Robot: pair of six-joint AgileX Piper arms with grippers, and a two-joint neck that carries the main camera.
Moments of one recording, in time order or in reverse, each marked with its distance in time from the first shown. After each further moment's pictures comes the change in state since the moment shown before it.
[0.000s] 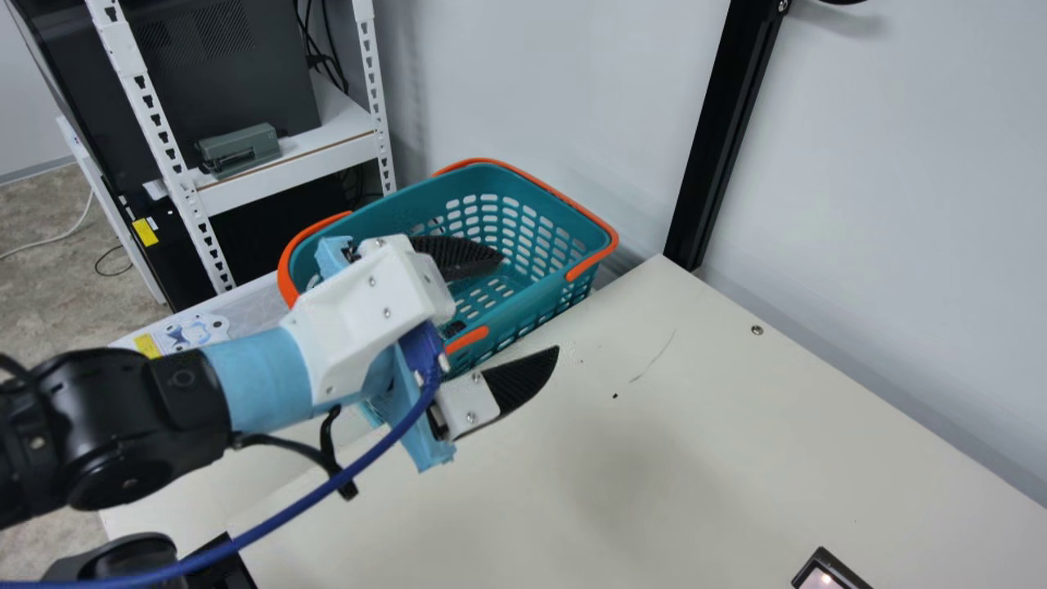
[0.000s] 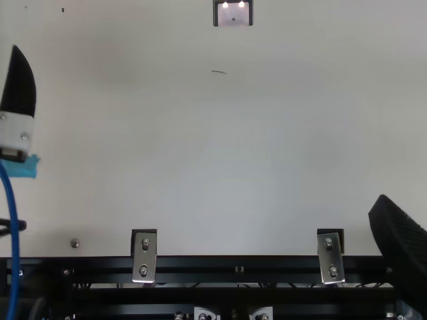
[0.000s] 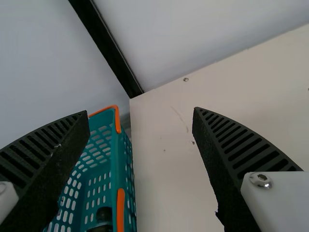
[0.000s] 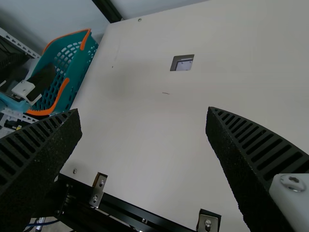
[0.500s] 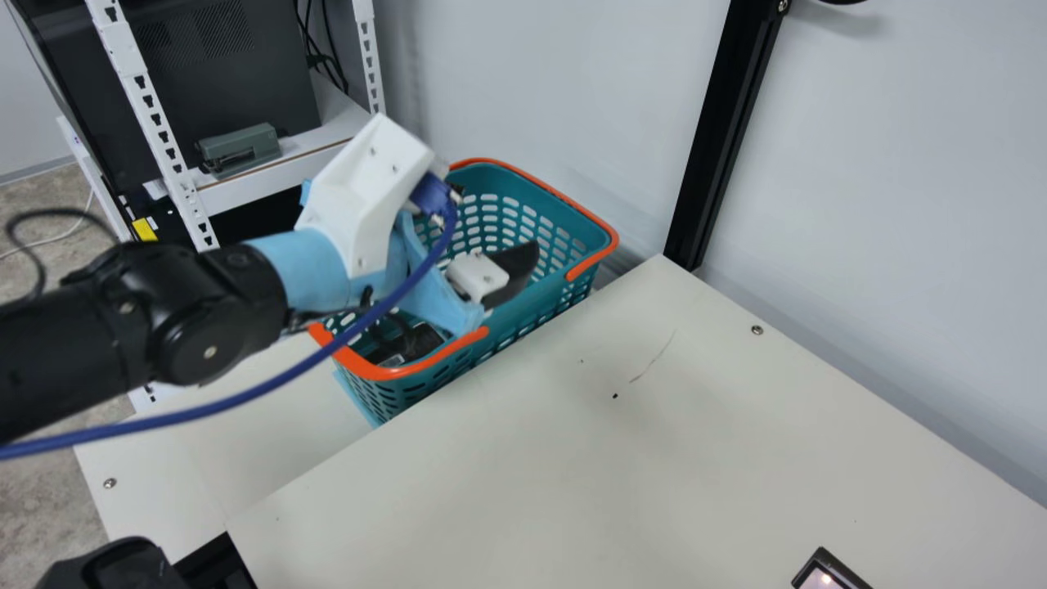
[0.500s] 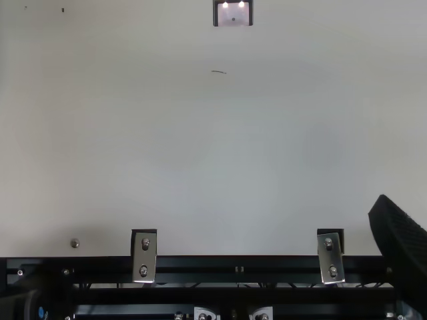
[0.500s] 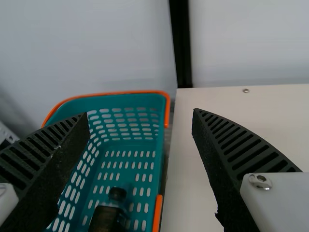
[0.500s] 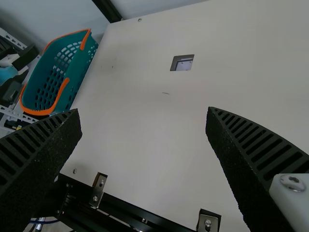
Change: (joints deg) left arm 14.5 13.6 -10.8 -3.4 0.3 -8.8; right arm 0.0 0.0 0.0 0.0 0.0 0.0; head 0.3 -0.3
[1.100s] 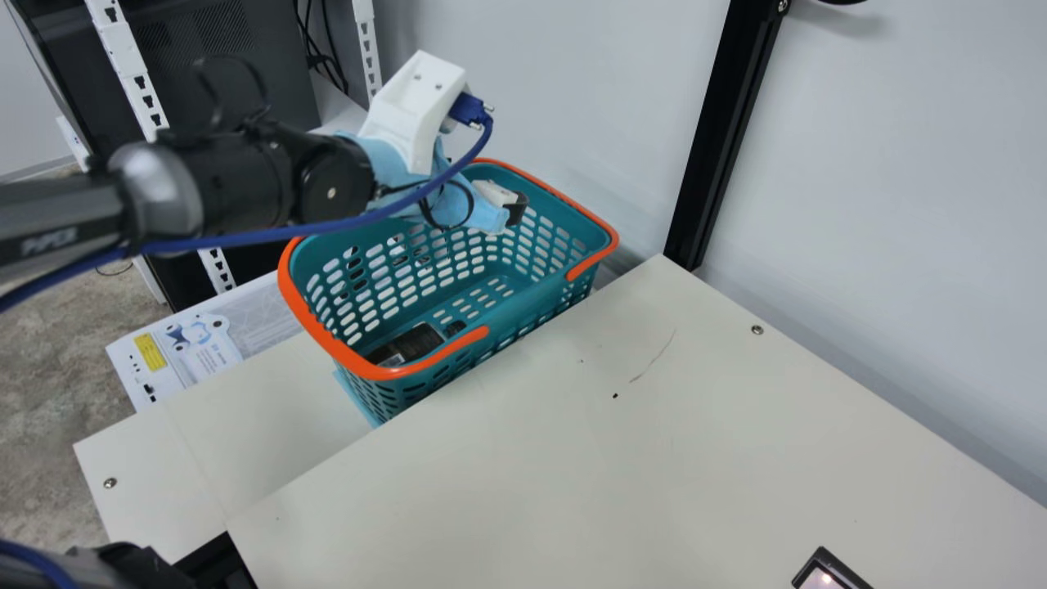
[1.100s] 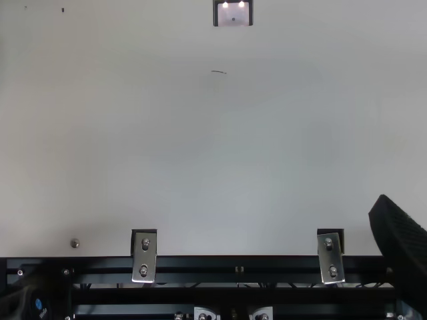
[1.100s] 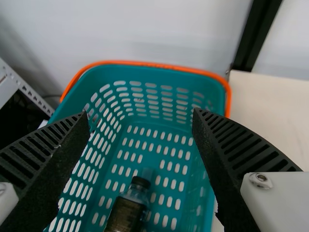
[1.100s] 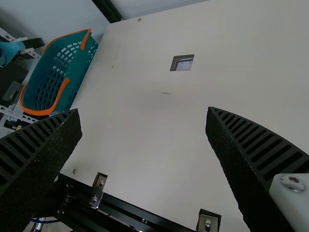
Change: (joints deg) left arm 9.8 26.0 -20.6 -6.8 8.0 5.6; right arm 0.0 0.0 0.0 0.0 0.0 0.0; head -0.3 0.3
